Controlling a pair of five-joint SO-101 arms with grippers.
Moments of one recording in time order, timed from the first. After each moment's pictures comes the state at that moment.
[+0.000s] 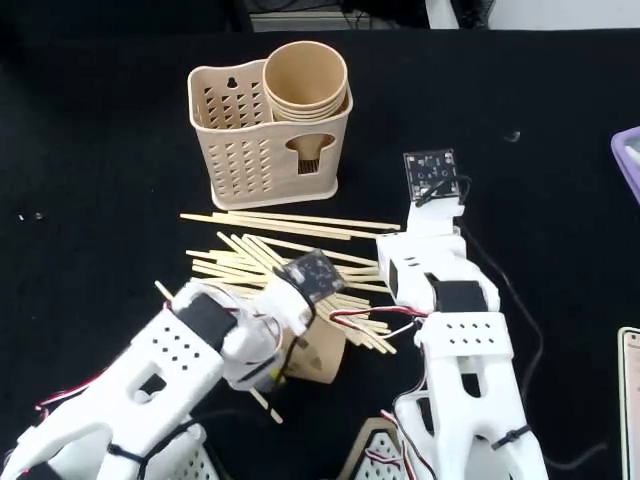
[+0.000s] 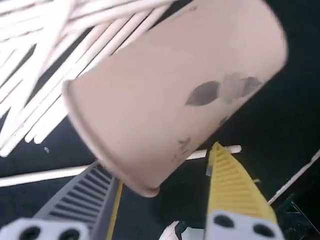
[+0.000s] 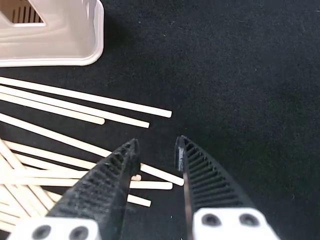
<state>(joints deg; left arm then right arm) 32.4 -46.1 57.9 72.0 -19.1 -0.9 -47.3 65.5 40.0 6.6</state>
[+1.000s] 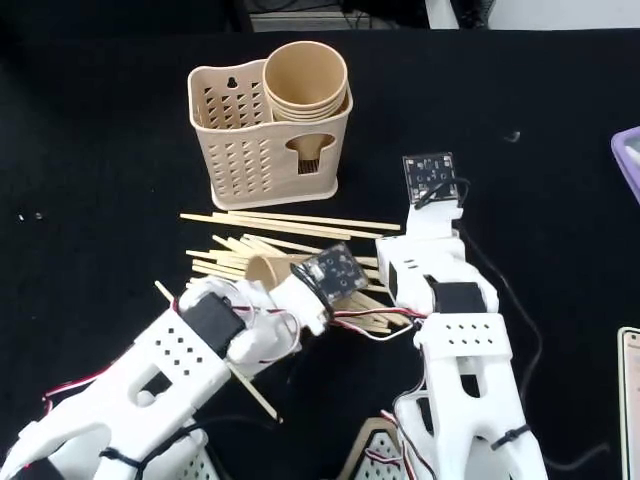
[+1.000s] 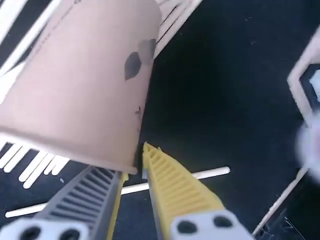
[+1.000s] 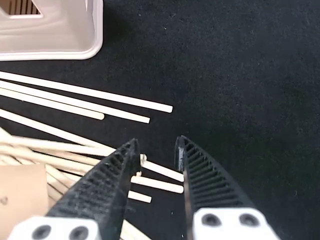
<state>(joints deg) 37.1 -45.9 51.2 71.4 -19.0 -0.9 -47.3 66.6 39.9 6.6</state>
